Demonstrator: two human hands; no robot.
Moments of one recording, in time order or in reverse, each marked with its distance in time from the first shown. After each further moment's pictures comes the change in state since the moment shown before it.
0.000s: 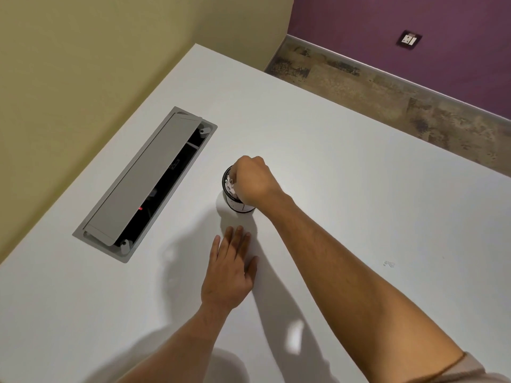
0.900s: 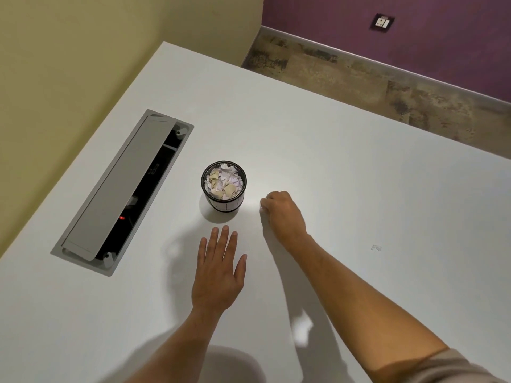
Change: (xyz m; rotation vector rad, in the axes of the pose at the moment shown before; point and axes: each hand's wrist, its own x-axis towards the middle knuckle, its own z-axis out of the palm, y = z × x) left_hand -0.002 -0.002 0.007 0.049 0.026 0.013; right_hand -0.041 0.129 0.070 -0.187 0.220 -0.001
